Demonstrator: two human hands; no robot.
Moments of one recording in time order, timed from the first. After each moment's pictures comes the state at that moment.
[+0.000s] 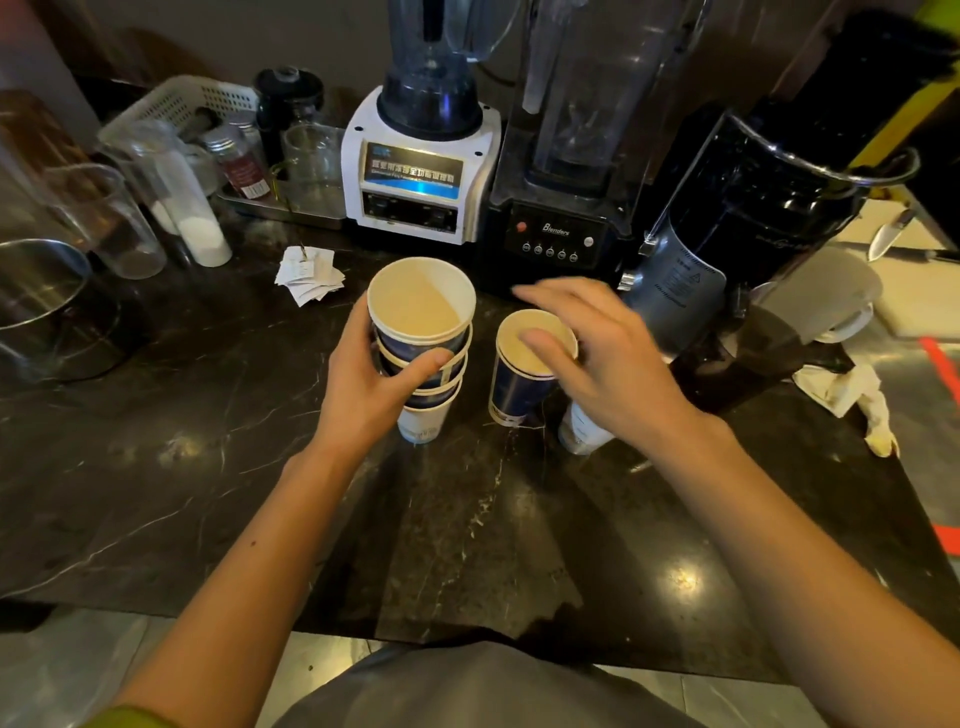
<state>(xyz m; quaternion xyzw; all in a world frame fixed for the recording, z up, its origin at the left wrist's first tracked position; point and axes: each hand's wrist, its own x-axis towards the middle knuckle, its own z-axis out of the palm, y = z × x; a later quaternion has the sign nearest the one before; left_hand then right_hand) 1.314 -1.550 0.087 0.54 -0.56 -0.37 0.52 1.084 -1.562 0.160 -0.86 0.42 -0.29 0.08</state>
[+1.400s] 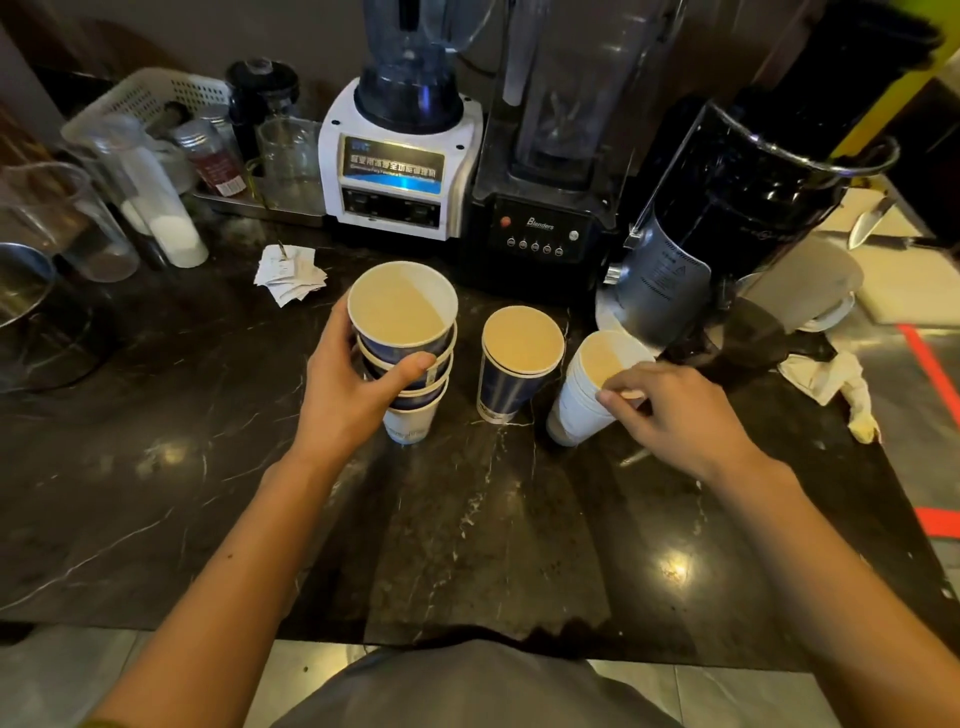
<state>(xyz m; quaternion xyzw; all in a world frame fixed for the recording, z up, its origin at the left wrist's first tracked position) 1.315 -1.551 0.085 0.55 -0.55 -0.37 0.51 0.996 -1.553 0.117 -0.80 0.59 -0.08 0.06</state>
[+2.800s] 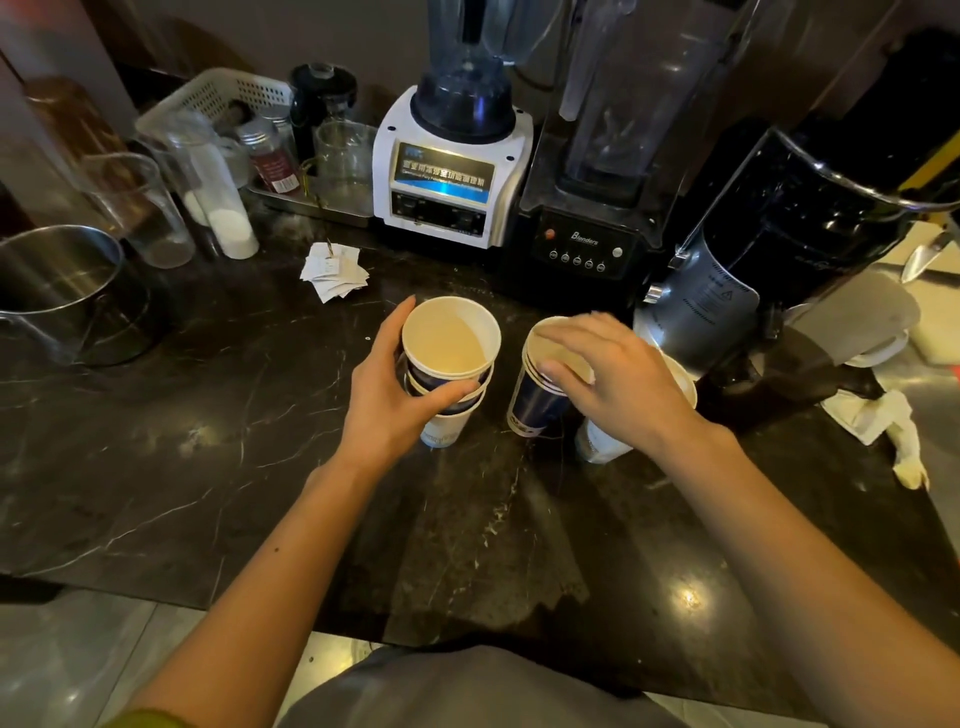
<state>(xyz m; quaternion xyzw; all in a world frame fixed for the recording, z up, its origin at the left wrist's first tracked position) 1.317 -1.547 0.069 0.56 -0.55 -0.37 0.50 1.080 -1.589 0.131 -0.87 0.45 -0.17 0.05</state>
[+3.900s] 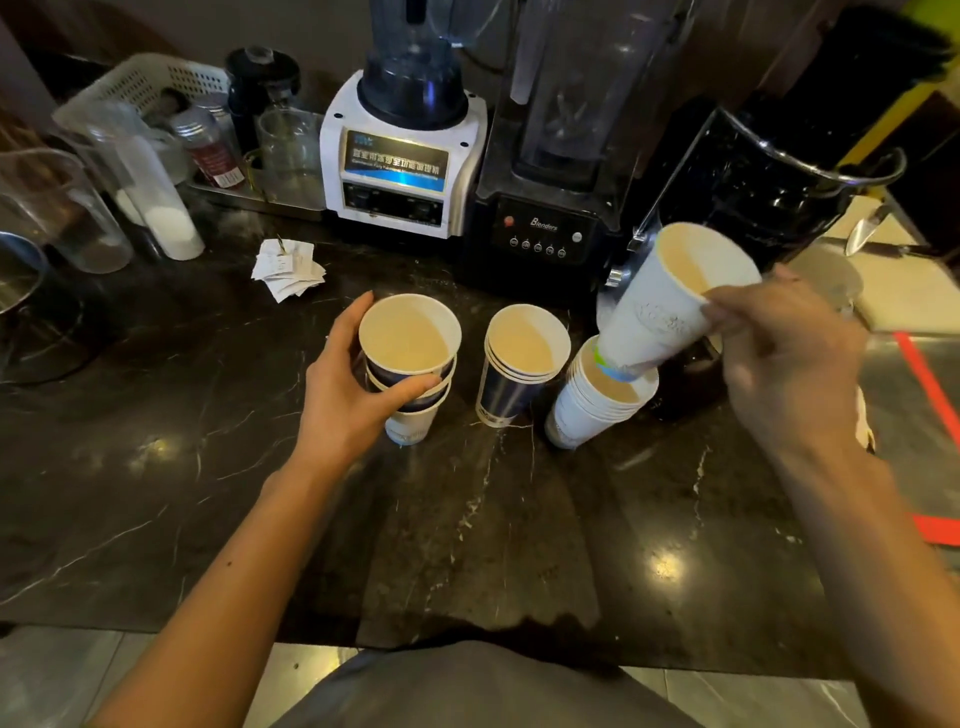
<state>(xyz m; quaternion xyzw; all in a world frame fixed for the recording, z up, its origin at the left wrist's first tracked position) 1.317 -1.550 0.070 0.58 -0.55 -0.35 0.48 0.986 -1.553 0.185 -0.76 0.53 -0.35 -0.13</state>
